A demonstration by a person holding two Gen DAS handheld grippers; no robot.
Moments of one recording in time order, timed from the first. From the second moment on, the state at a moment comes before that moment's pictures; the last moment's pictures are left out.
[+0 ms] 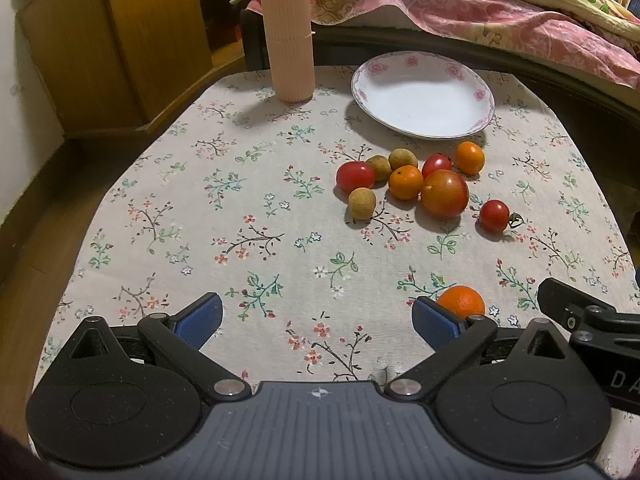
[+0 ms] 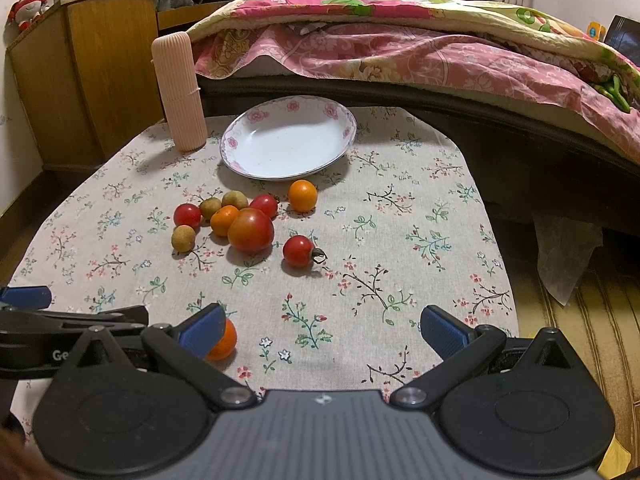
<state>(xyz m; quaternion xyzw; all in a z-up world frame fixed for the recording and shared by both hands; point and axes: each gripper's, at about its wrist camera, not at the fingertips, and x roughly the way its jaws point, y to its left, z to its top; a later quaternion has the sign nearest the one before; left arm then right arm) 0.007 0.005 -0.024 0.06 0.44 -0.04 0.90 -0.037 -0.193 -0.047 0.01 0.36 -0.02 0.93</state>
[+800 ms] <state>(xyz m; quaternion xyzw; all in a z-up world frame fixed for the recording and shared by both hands) 0.005 -0.004 -0.051 0.09 0.47 -0.11 0.87 -0.022 -0.206 -0.053 0.04 0.39 0.03 0.92</state>
